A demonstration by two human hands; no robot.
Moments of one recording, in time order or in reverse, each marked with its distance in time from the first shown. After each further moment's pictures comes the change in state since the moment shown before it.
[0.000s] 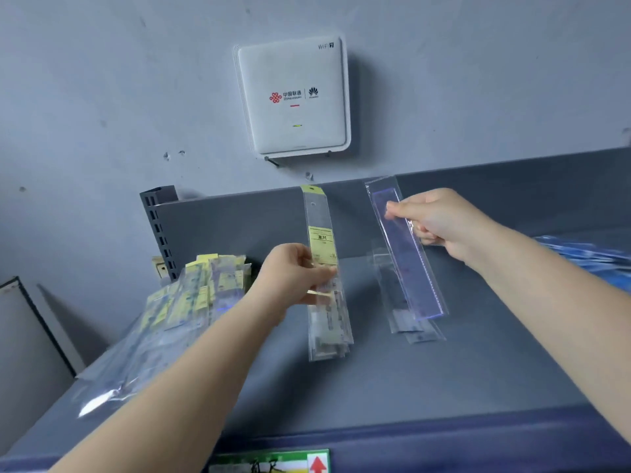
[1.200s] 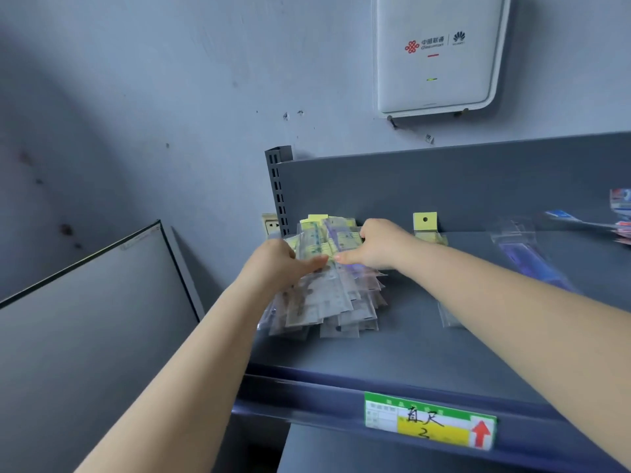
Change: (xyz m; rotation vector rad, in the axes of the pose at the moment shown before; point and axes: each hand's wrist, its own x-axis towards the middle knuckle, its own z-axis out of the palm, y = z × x) left_hand -0.031 -0.061 -0.149 0.779 0.307 -0.273; right_hand -0.023 -0.033 0.211 -0.820 -0.423 -0.106
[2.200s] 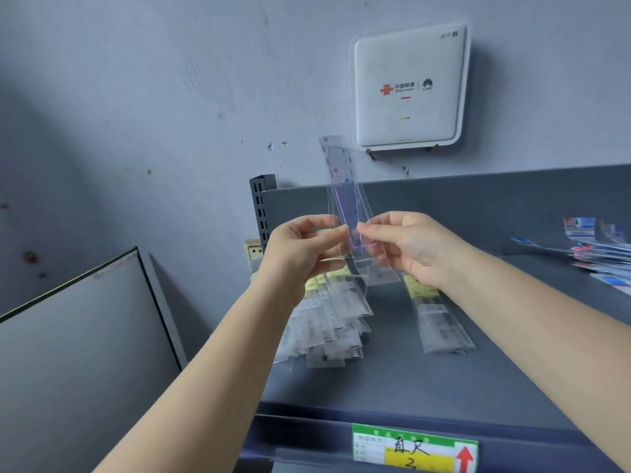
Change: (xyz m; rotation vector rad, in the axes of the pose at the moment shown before) left_hand -0.025 0.059 -0.016 -1.212 -0.150 0.228; right_hand -0.022 0.030 -0.035 1.205 0.092 -0.036
